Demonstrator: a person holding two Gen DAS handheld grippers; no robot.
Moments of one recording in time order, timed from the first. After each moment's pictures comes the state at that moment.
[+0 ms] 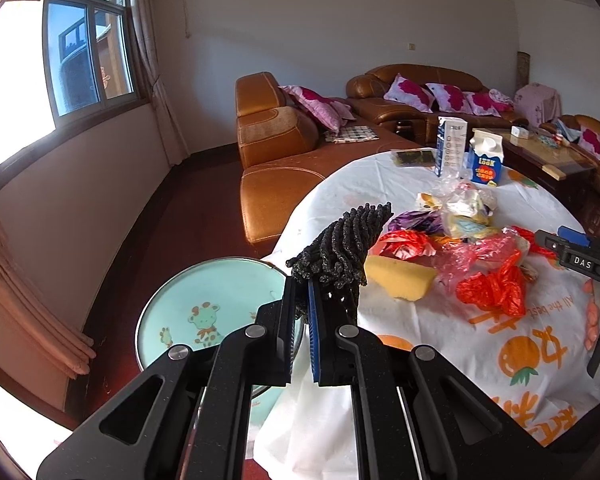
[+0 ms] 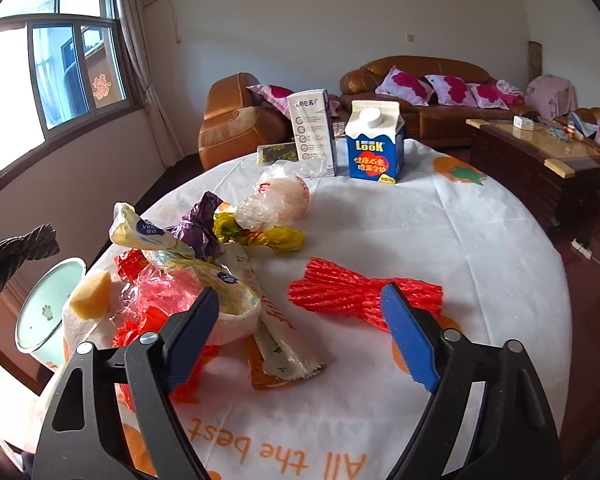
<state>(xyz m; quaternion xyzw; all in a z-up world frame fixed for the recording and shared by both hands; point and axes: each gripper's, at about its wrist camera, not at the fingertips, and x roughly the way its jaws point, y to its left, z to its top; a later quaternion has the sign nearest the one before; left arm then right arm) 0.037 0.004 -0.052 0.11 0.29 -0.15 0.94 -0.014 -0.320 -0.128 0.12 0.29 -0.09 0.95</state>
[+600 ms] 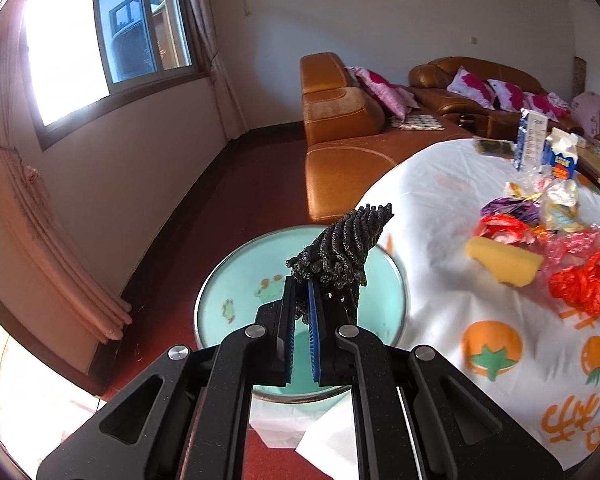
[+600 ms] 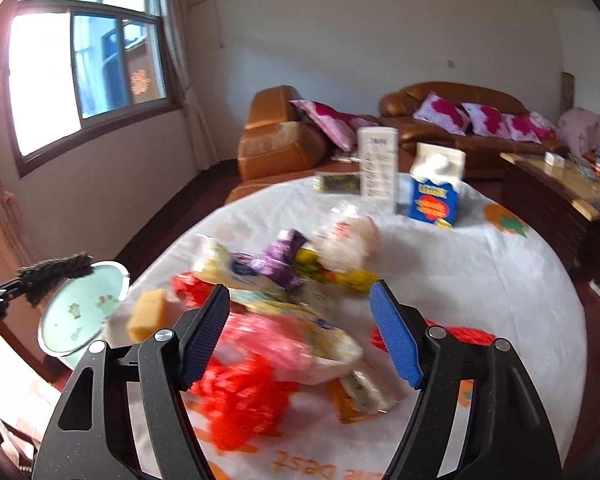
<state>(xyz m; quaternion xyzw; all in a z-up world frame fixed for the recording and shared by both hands) 0.072 0.061 -0.083 0.10 0.32 -0.04 0.94 0.003 -0.265 -0.091 0.07 0.26 -0.03 0.96</state>
